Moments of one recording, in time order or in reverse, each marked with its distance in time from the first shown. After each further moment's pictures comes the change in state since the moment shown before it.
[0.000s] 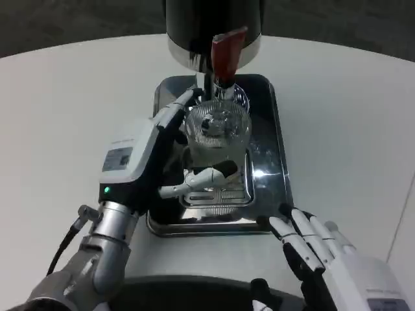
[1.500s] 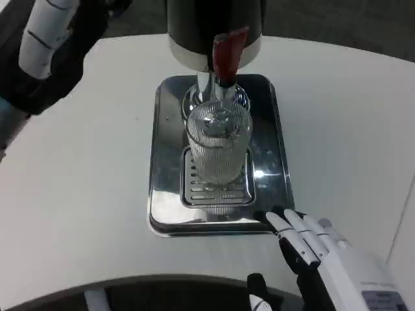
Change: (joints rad) left arm 0.107 0.256 0.491 -1.027 -1.244 0.418 -1.360; right arm -0.045 0.000 0.003 0.015 0.004 0.020 0.024
